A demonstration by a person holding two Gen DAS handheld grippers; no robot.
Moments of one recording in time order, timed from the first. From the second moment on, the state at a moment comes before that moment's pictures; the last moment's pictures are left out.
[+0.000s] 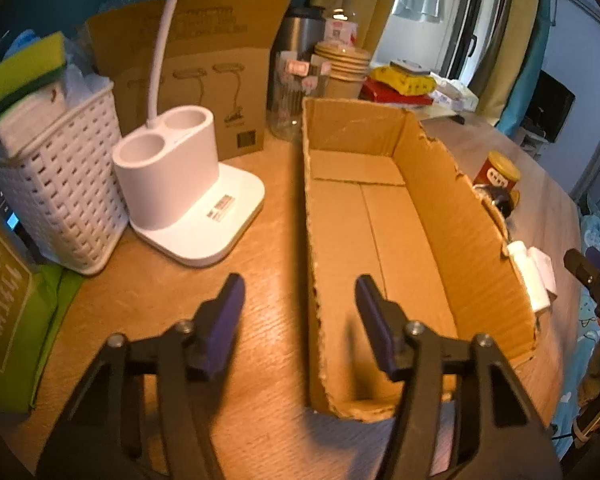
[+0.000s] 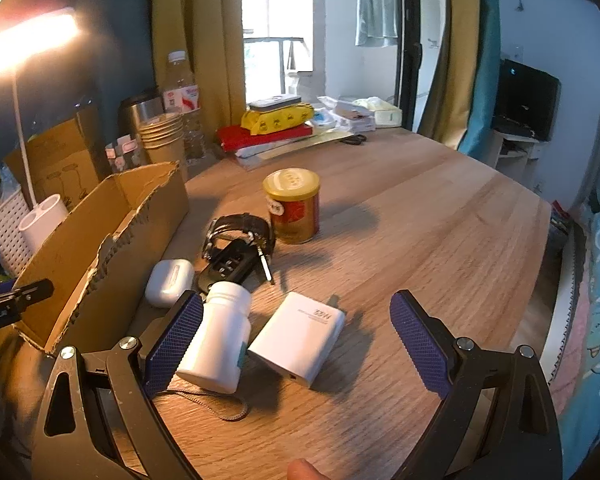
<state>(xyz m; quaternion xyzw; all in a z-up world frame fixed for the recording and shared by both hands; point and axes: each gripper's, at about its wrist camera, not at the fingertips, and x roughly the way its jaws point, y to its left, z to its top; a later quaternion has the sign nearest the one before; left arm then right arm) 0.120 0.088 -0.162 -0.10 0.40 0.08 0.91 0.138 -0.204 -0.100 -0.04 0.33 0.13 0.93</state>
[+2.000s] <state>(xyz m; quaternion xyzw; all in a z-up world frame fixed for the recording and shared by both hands) 0.116 0.077 -0.163 -0.10 0.41 0.06 0.91 0.118 -0.154 -0.126 -0.12 0.33 0.19 0.92</state>
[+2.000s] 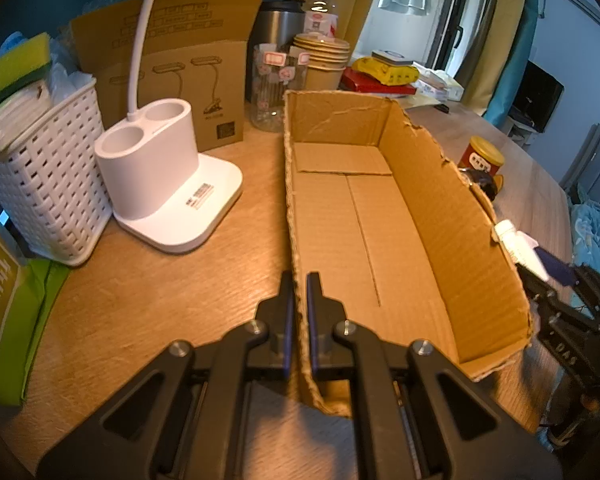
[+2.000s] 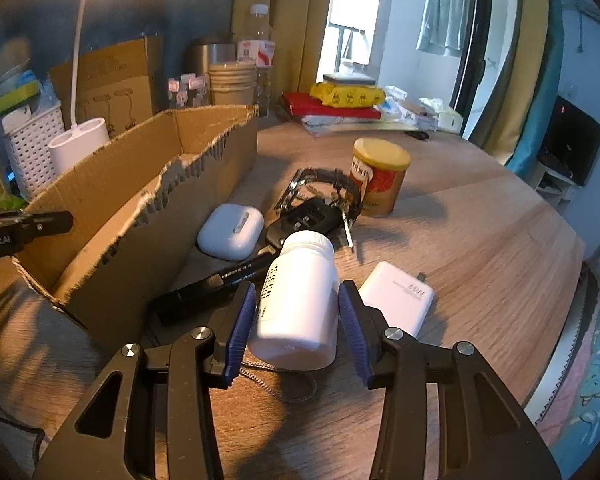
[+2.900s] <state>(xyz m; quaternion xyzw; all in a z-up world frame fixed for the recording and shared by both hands) 0.116 0.077 -0.162 -0.10 0.41 0.05 0.90 0.097 -0.068 -0.077 -0.12 0.28 0.33 0.89</state>
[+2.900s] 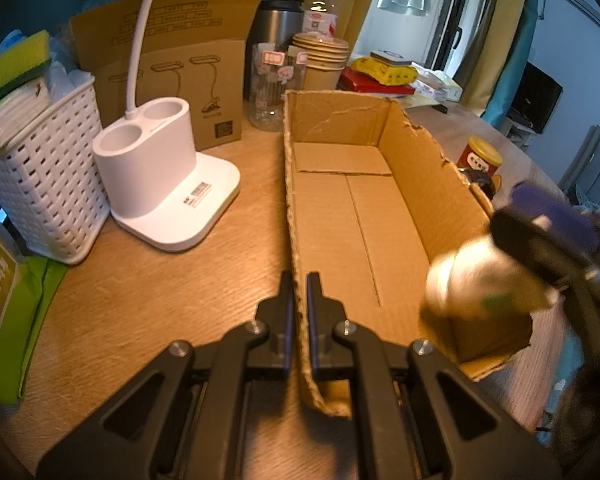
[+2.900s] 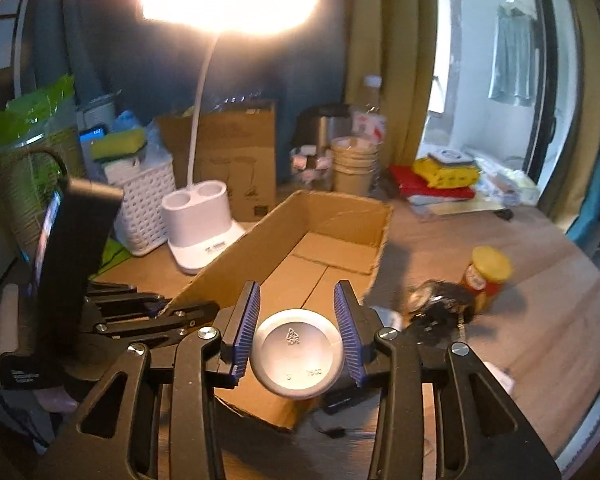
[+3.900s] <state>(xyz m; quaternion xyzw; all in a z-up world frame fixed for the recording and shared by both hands) 0.118 0.079 -0.162 -0.11 0.41 0.05 0.90 0.128 -0.082 -0.074 -0.03 0.30 0.36 0.88</state>
